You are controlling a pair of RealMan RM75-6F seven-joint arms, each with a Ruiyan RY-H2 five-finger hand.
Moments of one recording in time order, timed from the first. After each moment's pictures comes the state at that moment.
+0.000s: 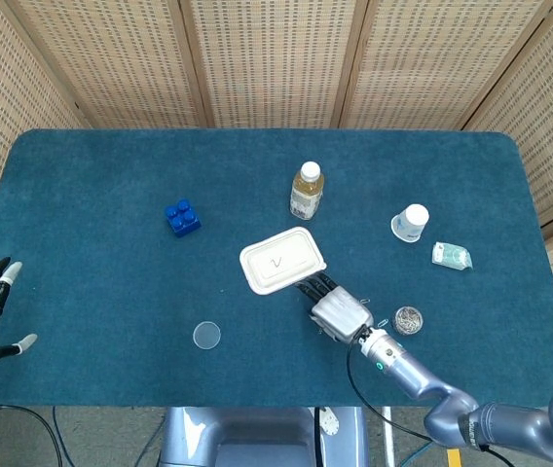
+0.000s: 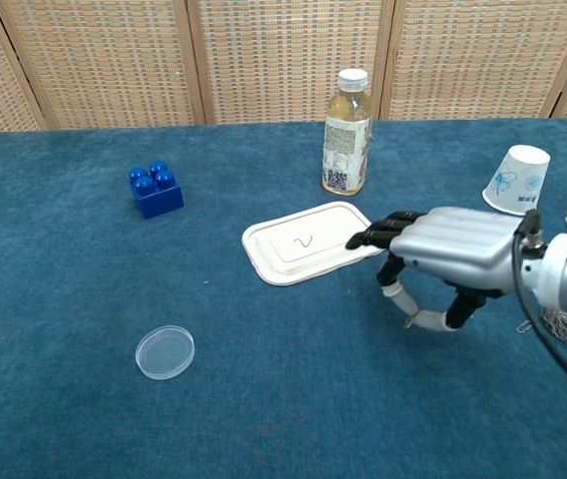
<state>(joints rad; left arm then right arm) -0.12 -1.09 -0.04 -1.65 1.45 1.43 0.10 0.72 -1.54 0.01 -1.42 -1.46 0.91 -0.37</state>
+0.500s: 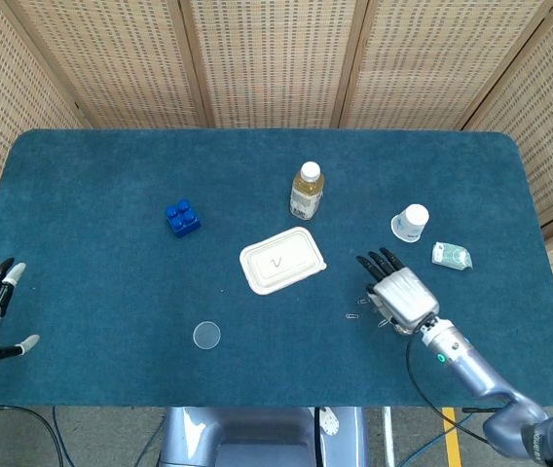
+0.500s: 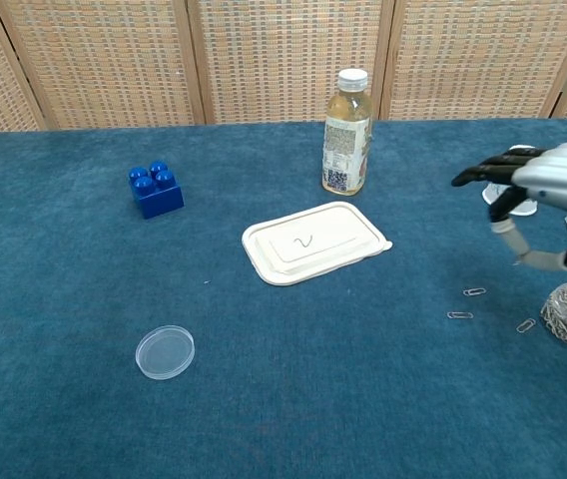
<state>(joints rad) -0.12 -1.09 -0.04 -1.66 1.46 1.43 0.12 0.62 -1.29 -0.02 -1.47 -1.49 1.05 -0.24</state>
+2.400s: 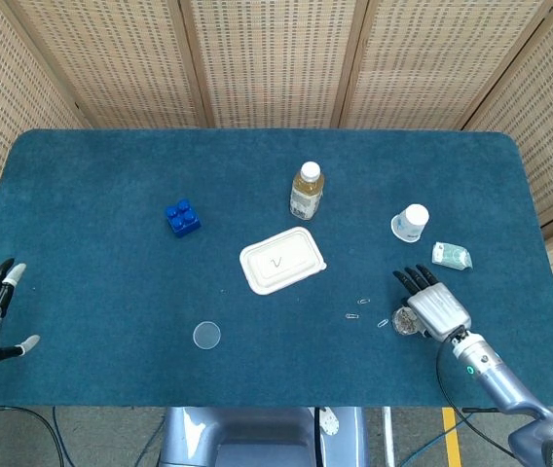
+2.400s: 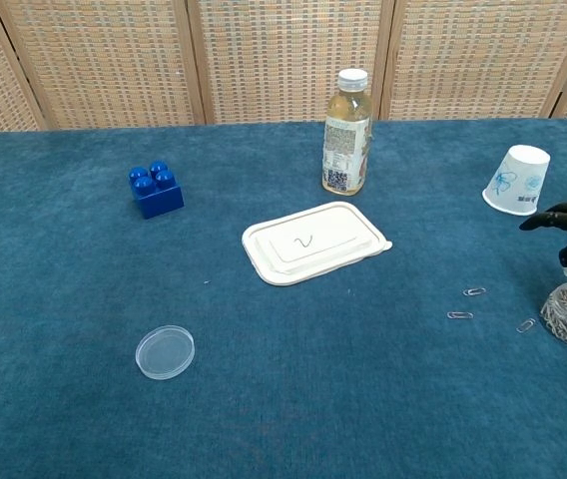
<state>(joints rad) -0.12 -1.09 -0.04 -1.66 1.46 1.43 0.12 0.51 -1.34 -0.05 -1.28 -1.54 1.03 -0.17</state>
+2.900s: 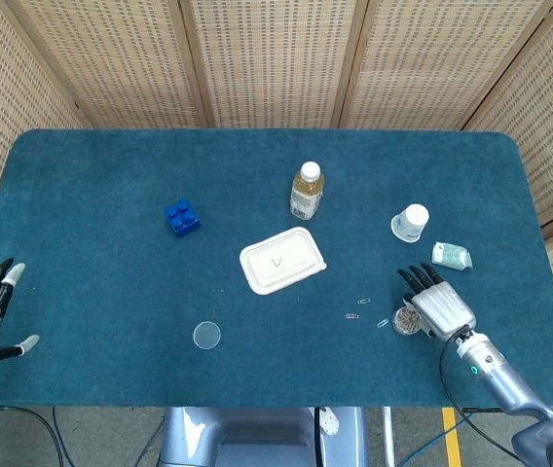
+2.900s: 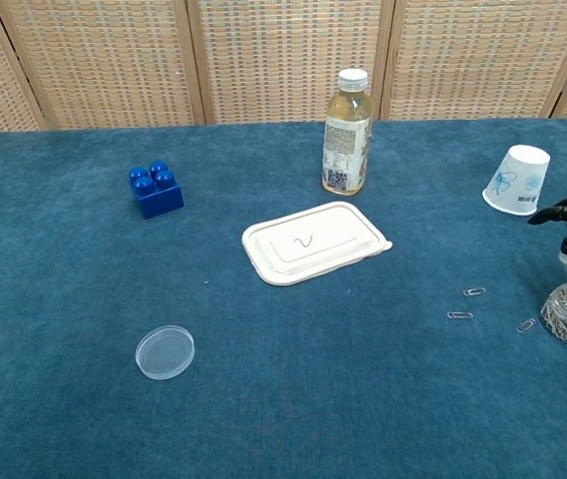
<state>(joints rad) -0.12 -1.09 -0.04 -1.66 1.46 1.44 0.12 0.51 -1.31 -0.05 -1.30 -1.54 1.03 -0.19</state>
